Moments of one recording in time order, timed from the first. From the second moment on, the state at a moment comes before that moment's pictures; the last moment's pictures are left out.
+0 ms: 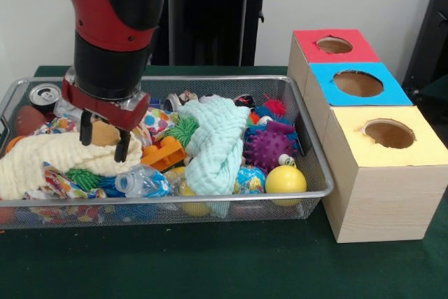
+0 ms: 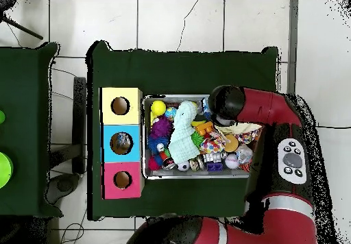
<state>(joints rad) -0.36 -0.41 -0.08 1.19 -0.24 0.80 1.94</state>
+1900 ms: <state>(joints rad) -0.24 -0.43 -0.22 1.47 -0.03 0.52 2.11</state>
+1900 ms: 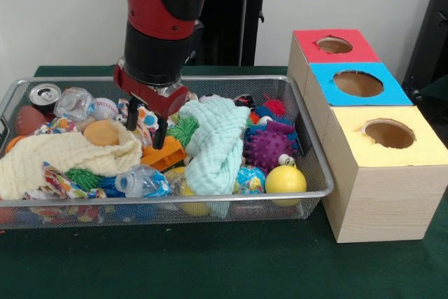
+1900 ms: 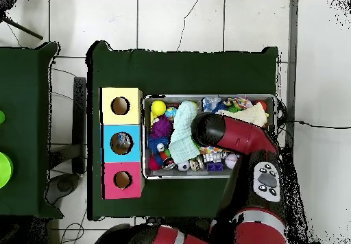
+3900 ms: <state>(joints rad) -0.15 -0.21 -0.30 1.08 0.04 0.88 2.11</state>
